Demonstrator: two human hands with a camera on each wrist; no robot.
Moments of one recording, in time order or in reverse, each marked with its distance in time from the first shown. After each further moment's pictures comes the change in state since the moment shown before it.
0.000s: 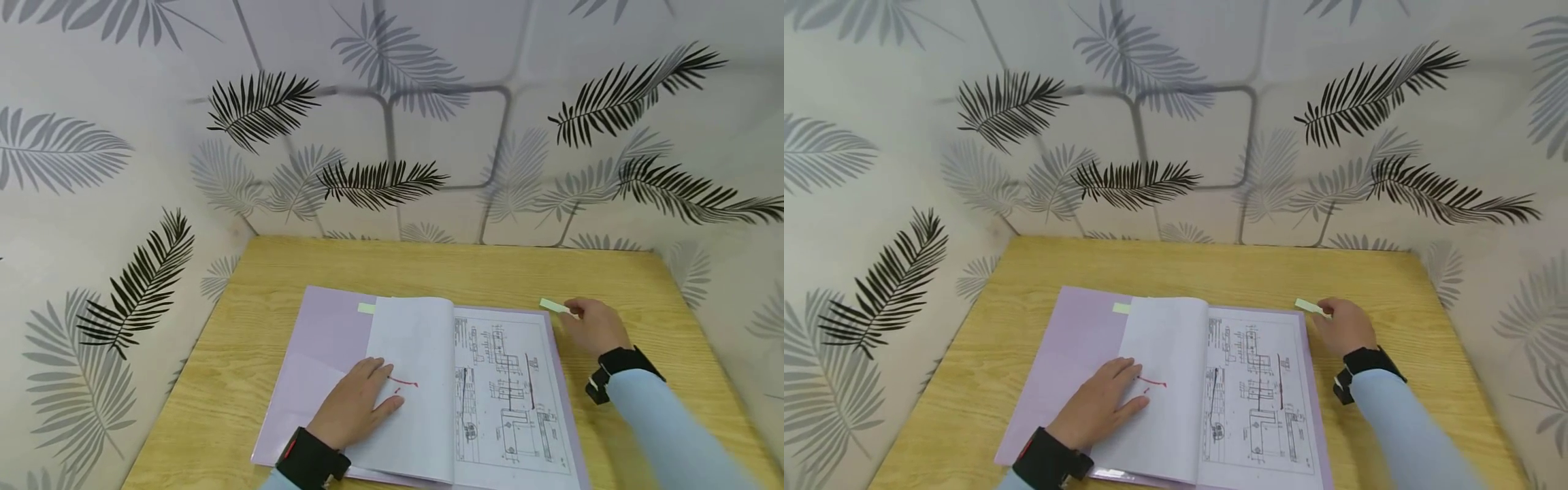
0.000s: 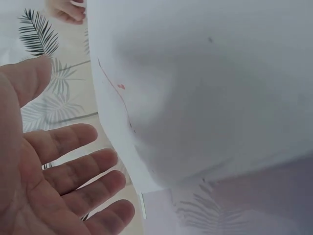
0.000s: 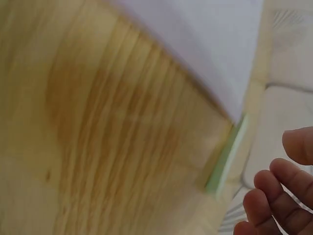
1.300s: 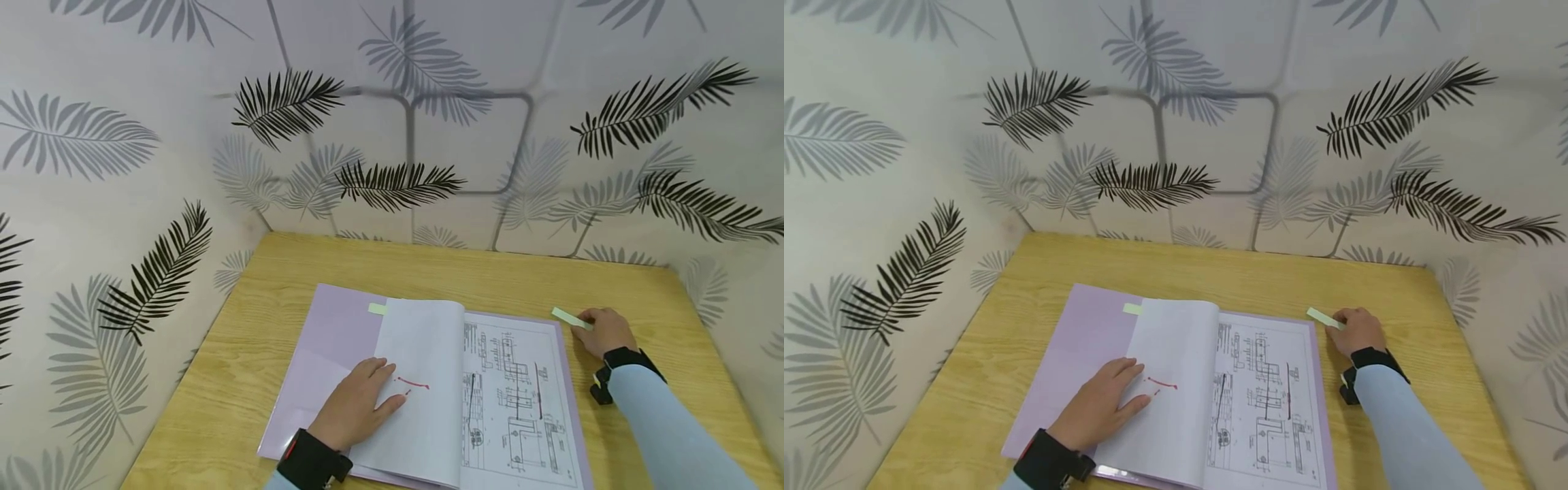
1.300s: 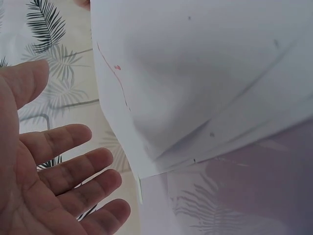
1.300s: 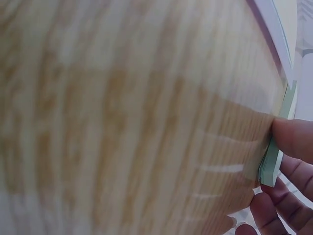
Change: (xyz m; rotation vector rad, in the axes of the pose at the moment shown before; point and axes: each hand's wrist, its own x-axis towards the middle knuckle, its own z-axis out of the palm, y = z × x) left_hand -0.009 -0.008 -0.002 -0.020 0.069 -0.029; right_hand 0.030 0.027 0.017 -0.134 -0.025 0.041
